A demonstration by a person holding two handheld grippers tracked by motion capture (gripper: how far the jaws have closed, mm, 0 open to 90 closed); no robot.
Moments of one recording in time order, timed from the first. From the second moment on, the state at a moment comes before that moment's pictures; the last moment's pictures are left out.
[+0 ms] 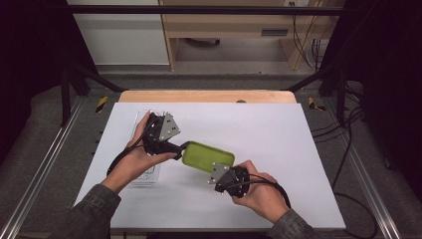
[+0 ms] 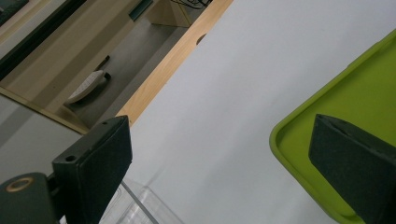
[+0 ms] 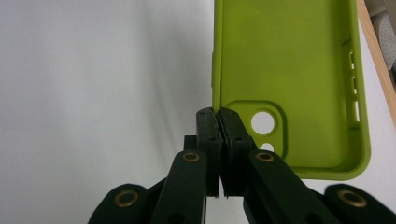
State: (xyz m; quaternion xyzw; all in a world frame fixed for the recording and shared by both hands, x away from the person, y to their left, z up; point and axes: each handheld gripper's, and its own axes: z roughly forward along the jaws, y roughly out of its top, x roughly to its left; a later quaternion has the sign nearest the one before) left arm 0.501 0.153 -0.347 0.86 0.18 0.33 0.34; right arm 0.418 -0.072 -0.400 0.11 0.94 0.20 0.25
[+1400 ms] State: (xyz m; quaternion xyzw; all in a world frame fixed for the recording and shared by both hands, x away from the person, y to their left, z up) left arm 0.500 0.133 -0.344 0.88 0.15 0.32 0.32; right arm 0.414 -0.065 -0.401 0.09 0.94 0.21 0.25
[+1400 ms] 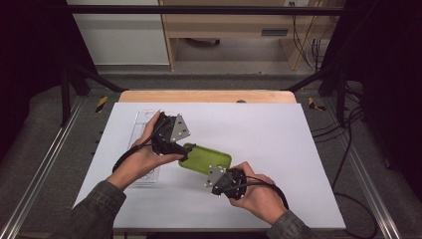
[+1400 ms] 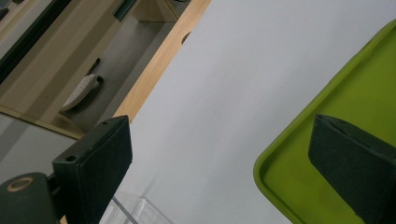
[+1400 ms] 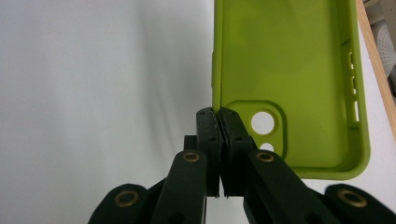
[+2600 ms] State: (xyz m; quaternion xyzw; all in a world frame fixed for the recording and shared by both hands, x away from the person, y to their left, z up) left arm 0.502 0.124 -0.340 0.91 0.08 0.30 0.28; right arm 0.411 -0.058 -0.400 0.08 0.94 0.20 0.26
